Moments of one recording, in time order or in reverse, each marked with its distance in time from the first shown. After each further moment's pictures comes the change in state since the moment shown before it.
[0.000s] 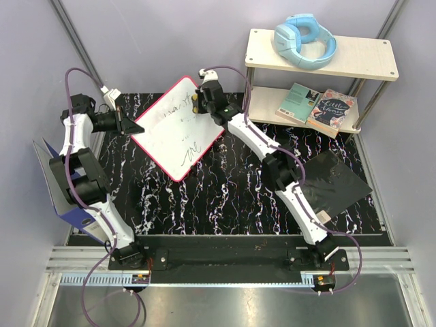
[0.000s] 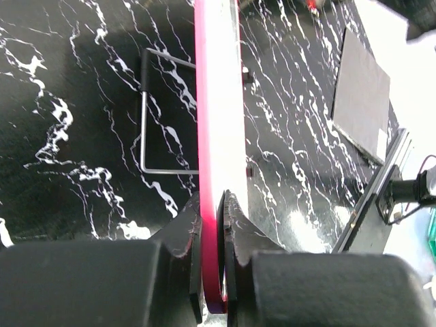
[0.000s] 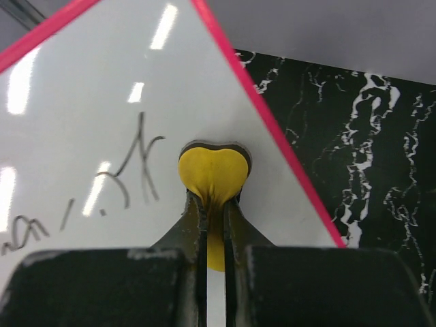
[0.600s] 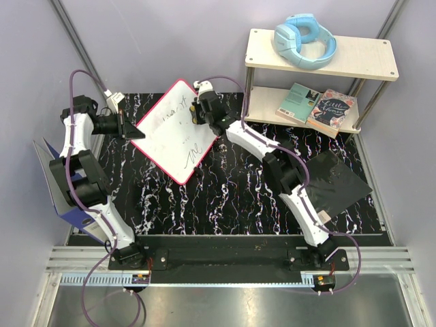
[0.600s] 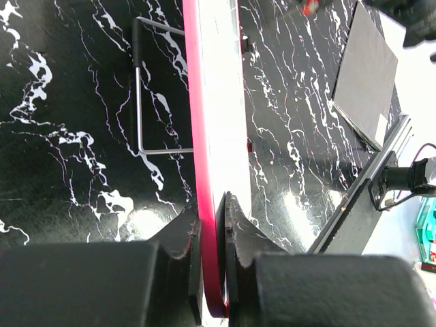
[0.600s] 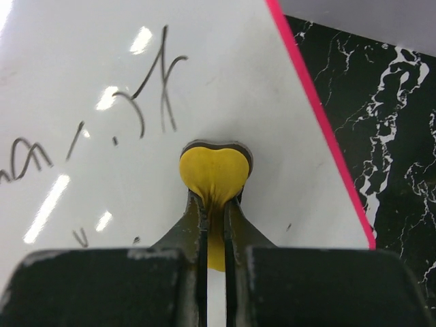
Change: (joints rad) left arm -0.017 -0.035 0.000 -0.142 -0.076 0.042; right arm 0.028 -0.148 -0.361 0.175 -0.013 -0.079
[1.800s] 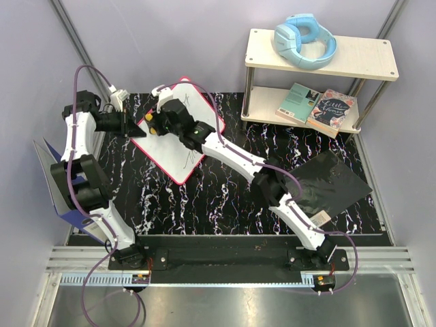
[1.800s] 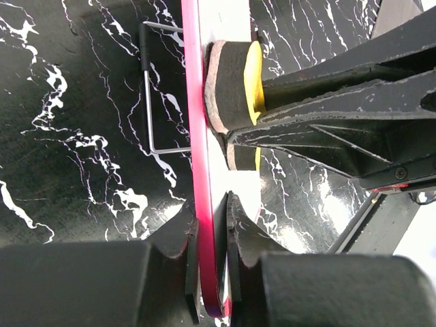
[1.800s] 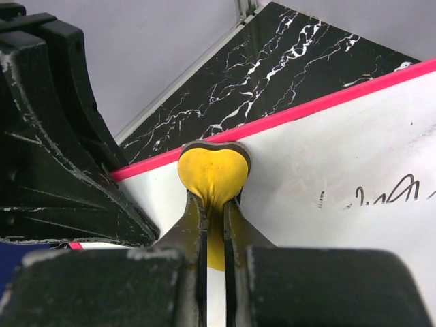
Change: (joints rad) left arm -0.040 -0.058 0.008 -0.005 -0.084 0.049; right arm 0.240 0.051 0.308 -0.109 -0.040 0.023
